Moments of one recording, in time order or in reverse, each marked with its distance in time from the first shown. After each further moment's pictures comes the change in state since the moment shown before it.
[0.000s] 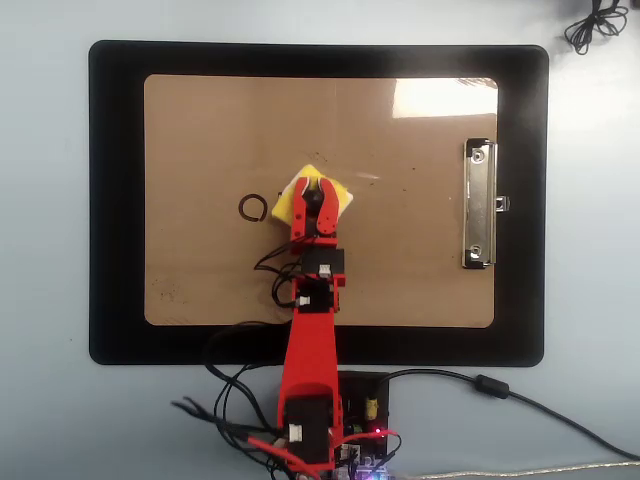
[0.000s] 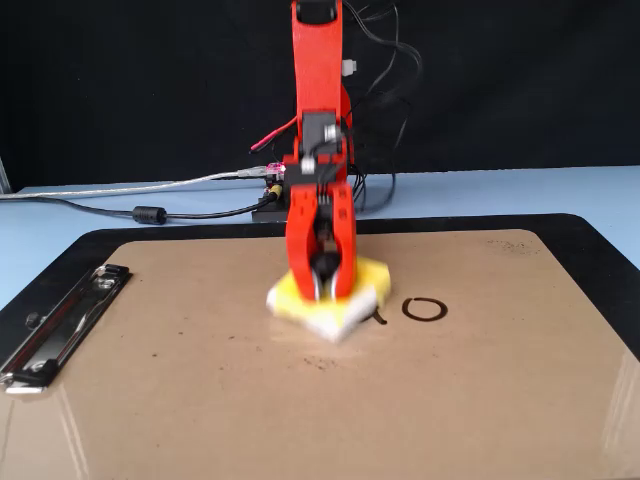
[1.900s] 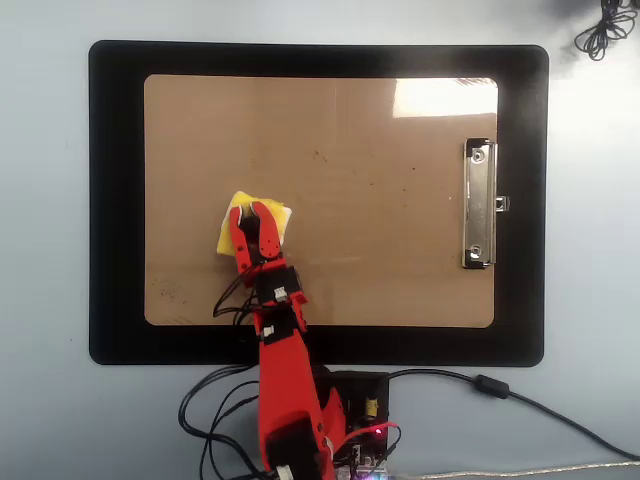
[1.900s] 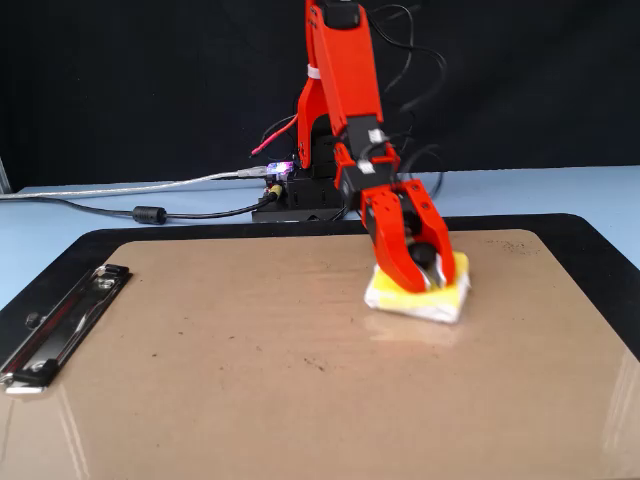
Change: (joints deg) arm -21.3 8.6 12.3 0.1 -4.0
